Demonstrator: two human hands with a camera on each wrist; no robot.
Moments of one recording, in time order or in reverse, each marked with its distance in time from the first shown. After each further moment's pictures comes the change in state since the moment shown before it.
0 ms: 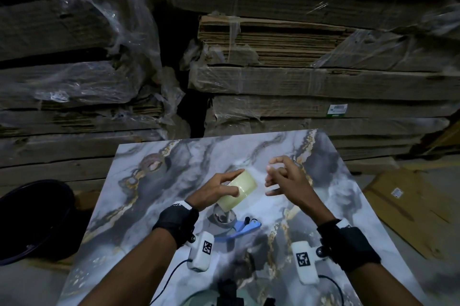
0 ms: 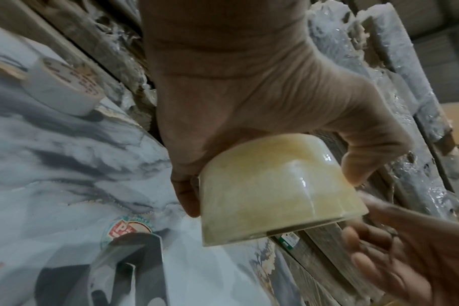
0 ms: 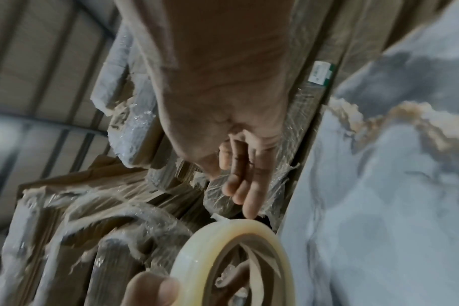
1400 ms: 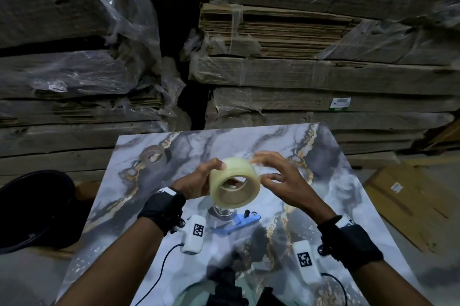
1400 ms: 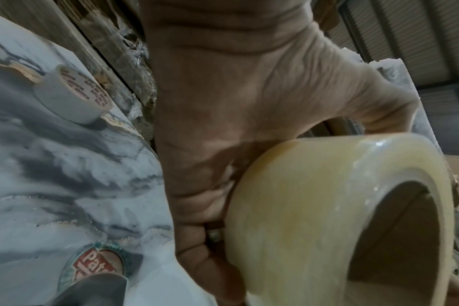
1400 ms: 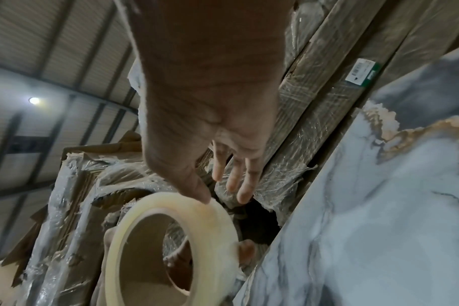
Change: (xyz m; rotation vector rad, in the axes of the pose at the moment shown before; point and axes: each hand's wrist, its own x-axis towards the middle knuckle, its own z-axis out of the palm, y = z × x) left_hand -0.007 0.003 -0.025 -0.426 -0.017 -0.257; right_hand -0.013 -0.005 0.003 -0.285 -0.233 -0.291
